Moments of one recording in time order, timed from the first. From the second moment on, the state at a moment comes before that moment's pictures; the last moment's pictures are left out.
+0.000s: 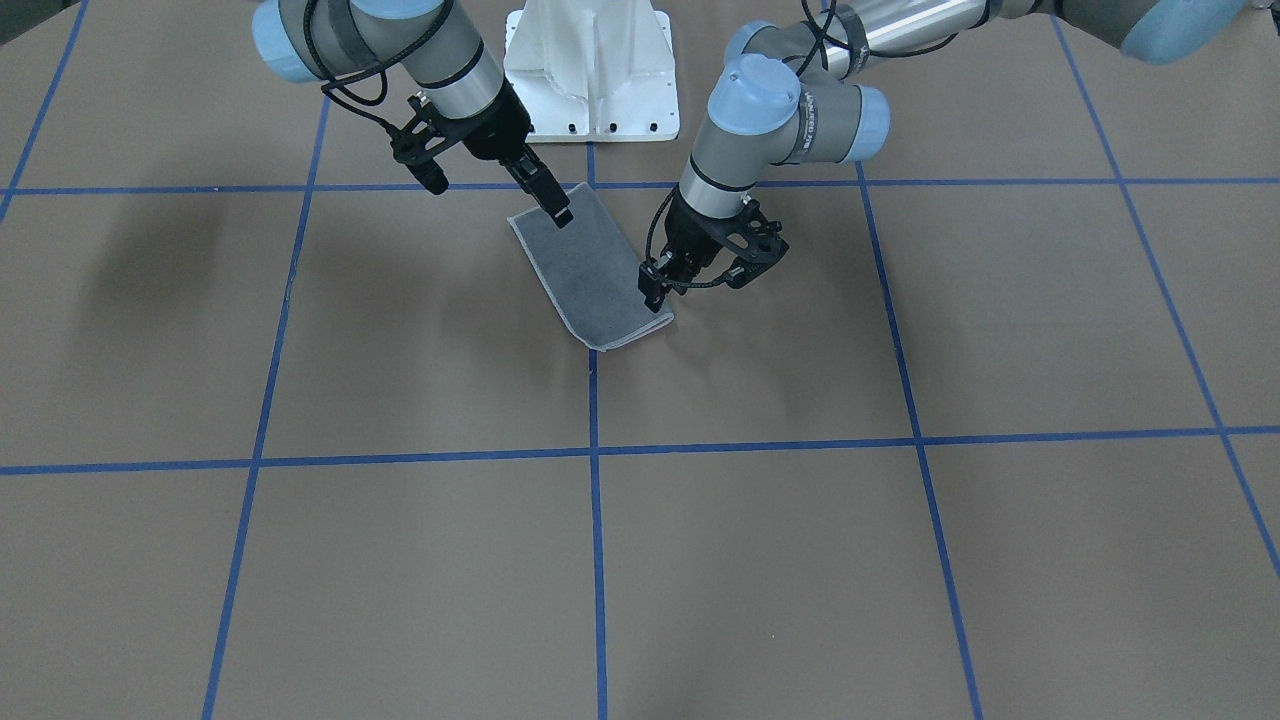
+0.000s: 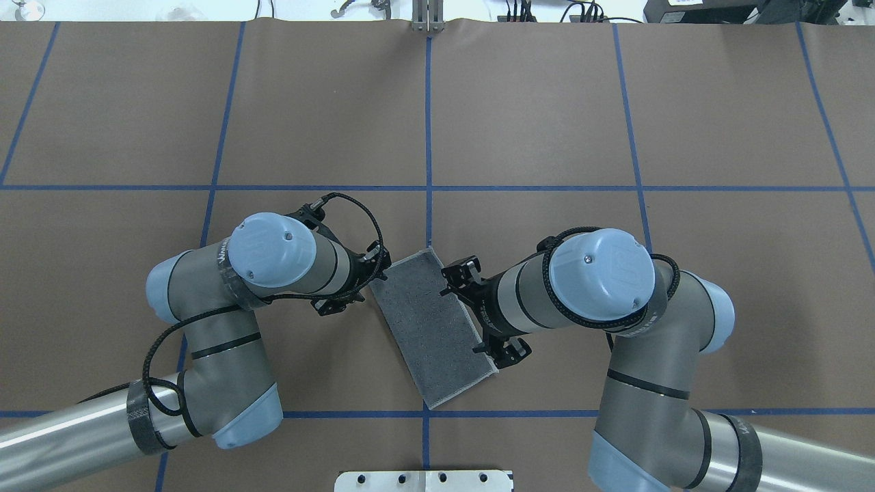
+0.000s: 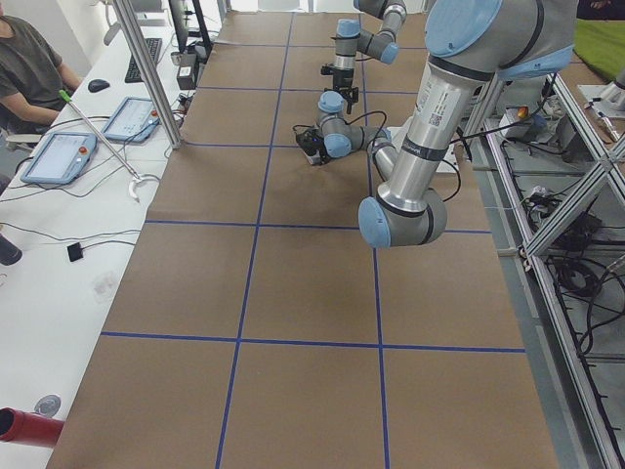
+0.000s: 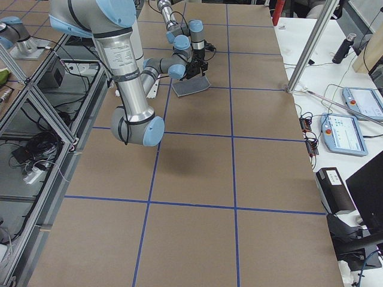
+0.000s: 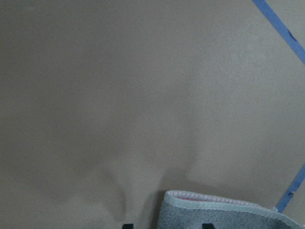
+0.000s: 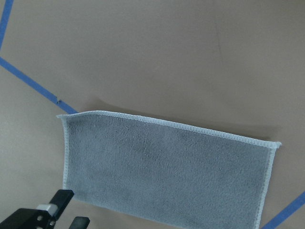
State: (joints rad) left arm -0.45 -2.12 -1.63 -1.97 -1.79 -2.02; right arm 0.40 -1.12 1.91 -1.25 1.85 2.39
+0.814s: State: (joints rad) left arm -0.45 -2.13 -1.61 -1.98 -1.79 -2.02; right arm 0.40 -1.13 1.92 -1.25 1.86 2.38
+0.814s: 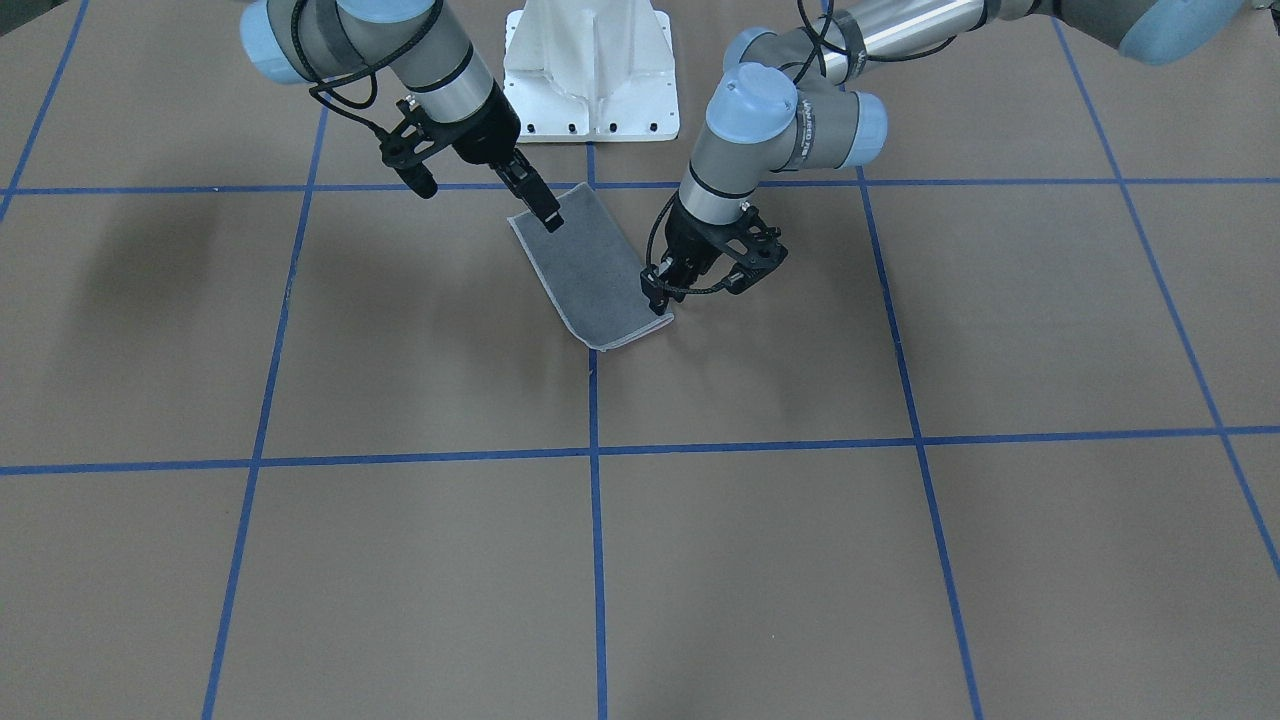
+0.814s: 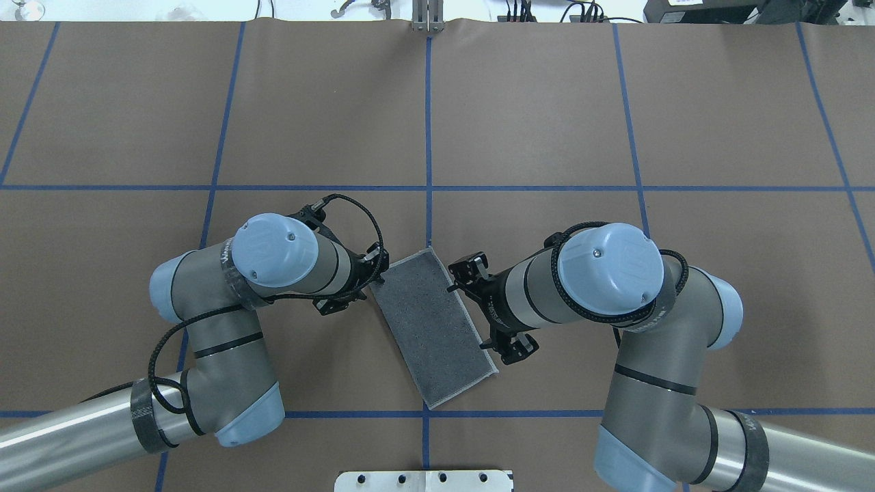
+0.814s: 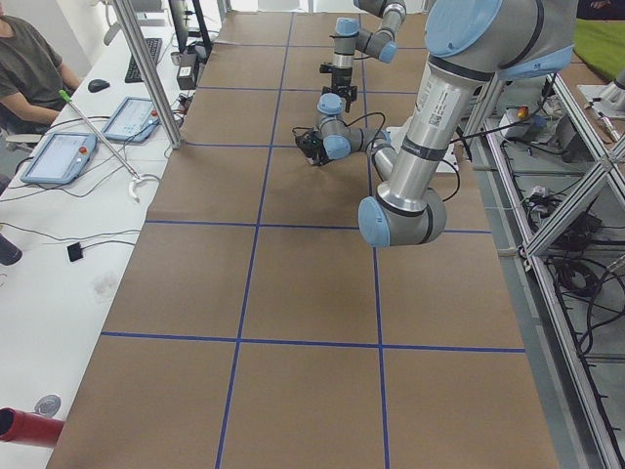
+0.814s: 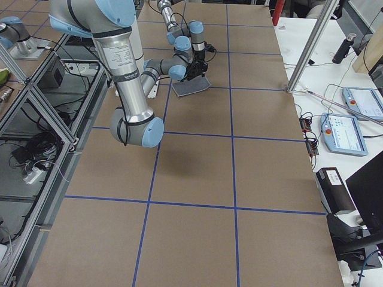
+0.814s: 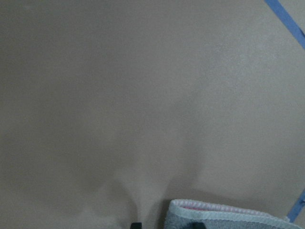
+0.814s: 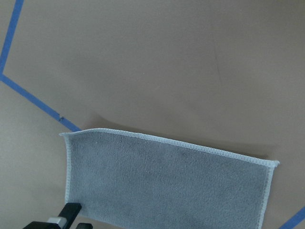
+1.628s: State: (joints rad) left arm -0.45 -2.13 -1.61 -1.98 -1.79 -2.02; right arm 0.41 -1.13 1.92 -1.25 1.86 2.38
